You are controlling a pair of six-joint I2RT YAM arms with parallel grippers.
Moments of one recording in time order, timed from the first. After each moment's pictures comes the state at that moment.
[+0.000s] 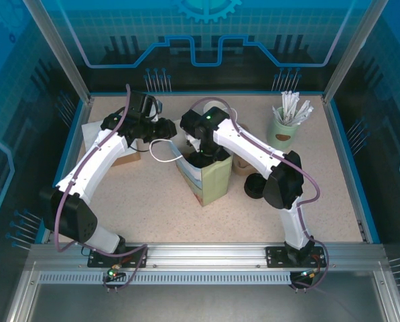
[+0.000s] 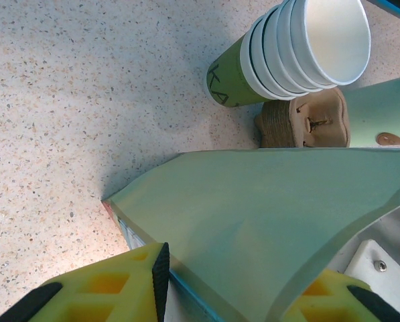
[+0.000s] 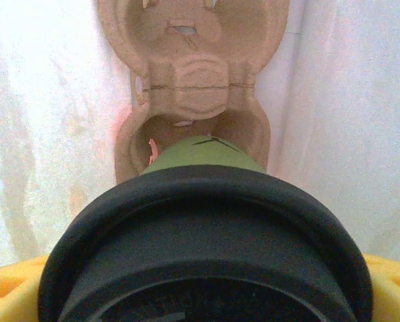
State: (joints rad) left arm -0.28 1.51 1.44 -0.82 0.25 -0.59; right arm 0.79 2.09 2.08 -1.54 -0.07 0.25
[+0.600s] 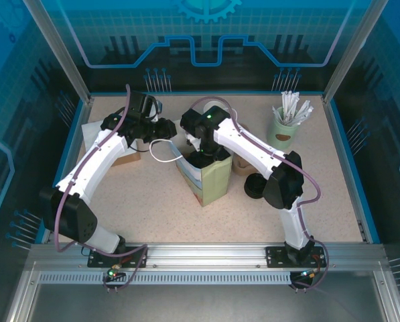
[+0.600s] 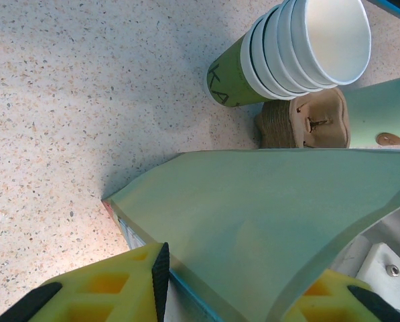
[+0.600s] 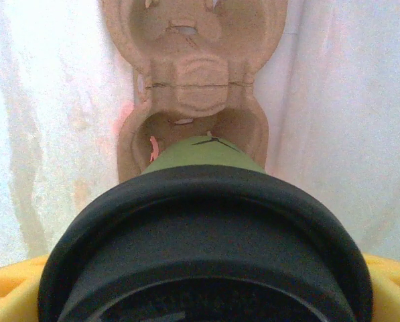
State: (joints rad) left arm -0.28 1.51 1.44 -0.82 0.25 -0.59; right arm 0.79 2.09 2.09 -1.55 -0.07 0.24
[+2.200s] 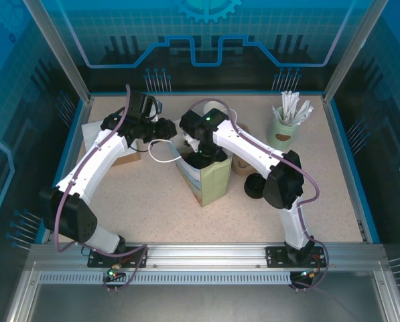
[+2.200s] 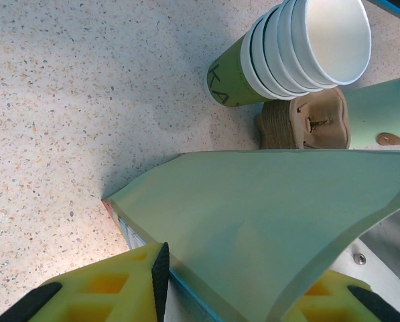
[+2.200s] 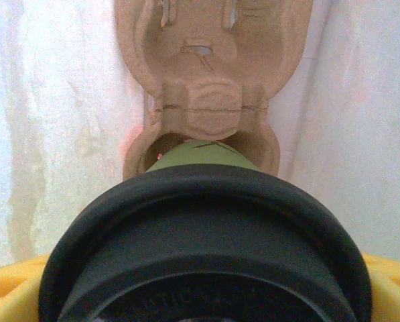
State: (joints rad) left arm -0.28 1.51 1.44 -0.82 0.25 -0.59; right arm 0.79 2.09 2.04 -1.46 -0.09 0.22
